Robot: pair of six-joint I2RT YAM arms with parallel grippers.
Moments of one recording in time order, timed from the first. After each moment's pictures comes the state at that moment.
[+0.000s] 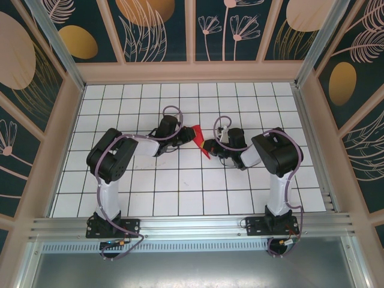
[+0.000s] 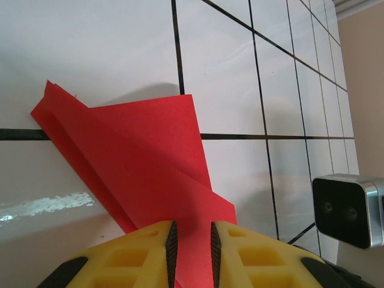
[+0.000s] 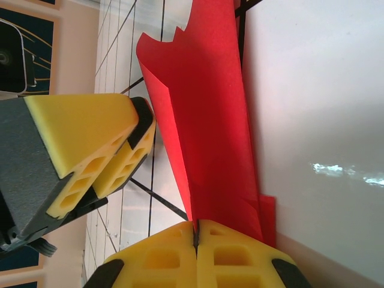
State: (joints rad) left arm -0.56 2.00 1.00 0.41 0.31 -0.87; right arm 0.44 1.98 0.64 0.85 -0.62 0.94
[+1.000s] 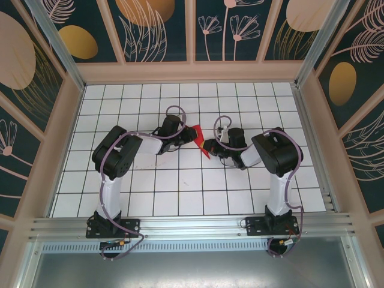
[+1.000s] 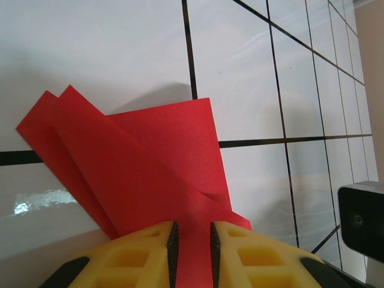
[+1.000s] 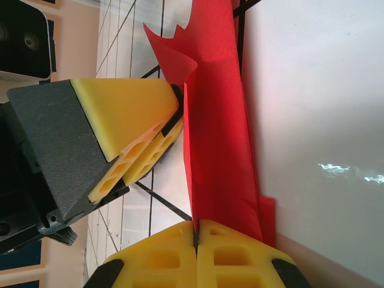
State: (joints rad) left arm -0.56 2.08 1.07 0.37 0.31 -0.84; right arm 0.44 1.99 0.65 0.84 -0.63 0.94
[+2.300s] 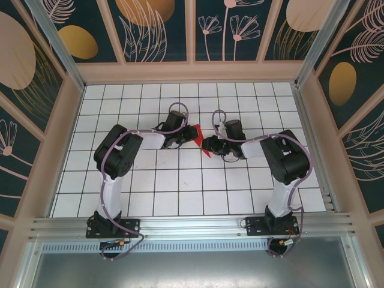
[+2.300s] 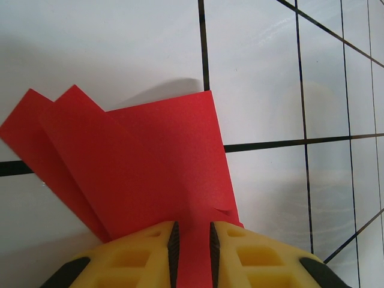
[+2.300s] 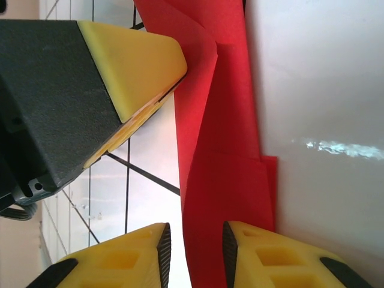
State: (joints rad) left arm -0.56 2.09 1.18 0.18 0.28 -0.82; right arm 0.45 1.86 0.80 0.29 -0.61 0.68
